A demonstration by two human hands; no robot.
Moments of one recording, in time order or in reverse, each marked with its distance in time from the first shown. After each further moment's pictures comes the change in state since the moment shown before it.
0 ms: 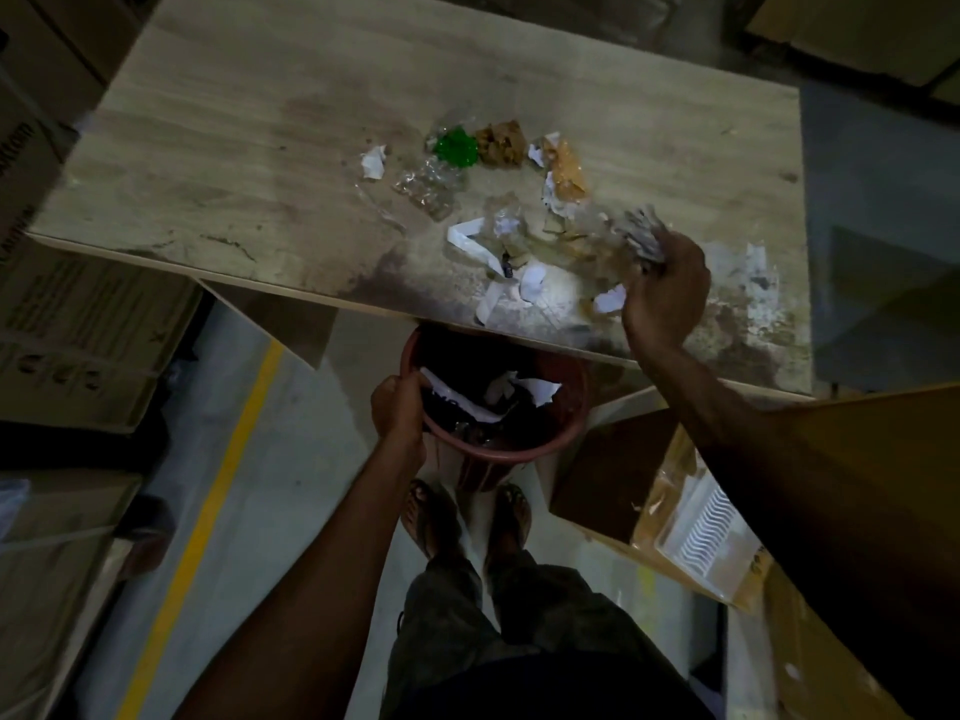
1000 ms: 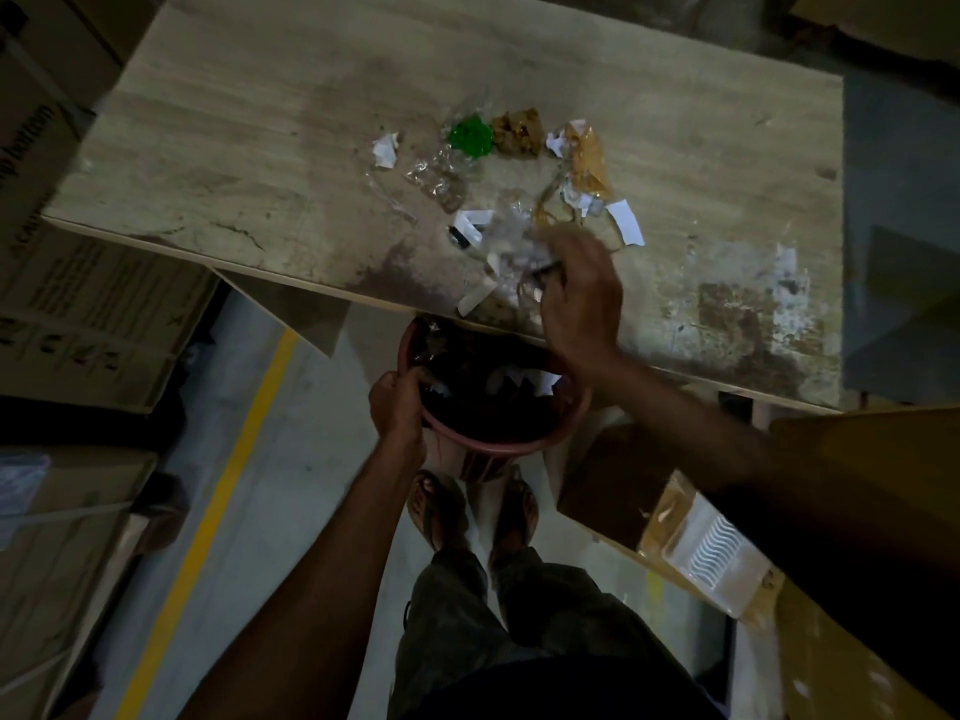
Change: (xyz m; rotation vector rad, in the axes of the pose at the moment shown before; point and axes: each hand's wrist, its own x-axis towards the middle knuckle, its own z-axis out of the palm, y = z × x) left_hand 0.003 0.000 0.001 -0.028 0.078 0.016; right_hand -0.048 -0.060 0.032 0.157 -0.247 -0.439
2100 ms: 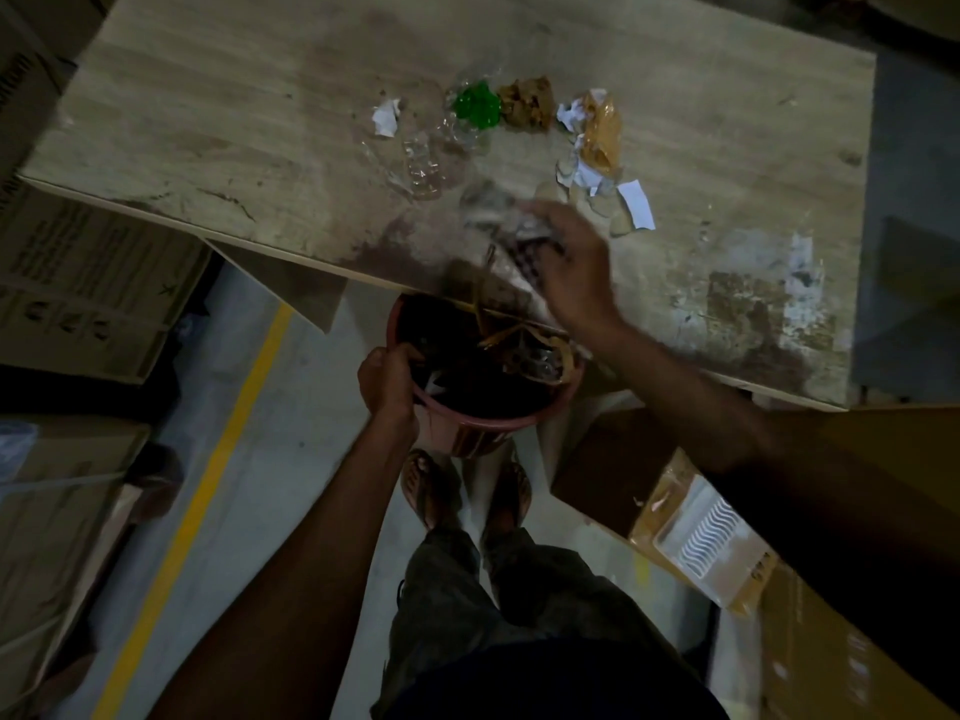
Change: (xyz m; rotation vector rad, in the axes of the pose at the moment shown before) left_hand 0.009 0.007 0.001 -0.017 0.023 -0.026; right_hand 0.020 0.003 0.013 0.399 -0.244 0.172
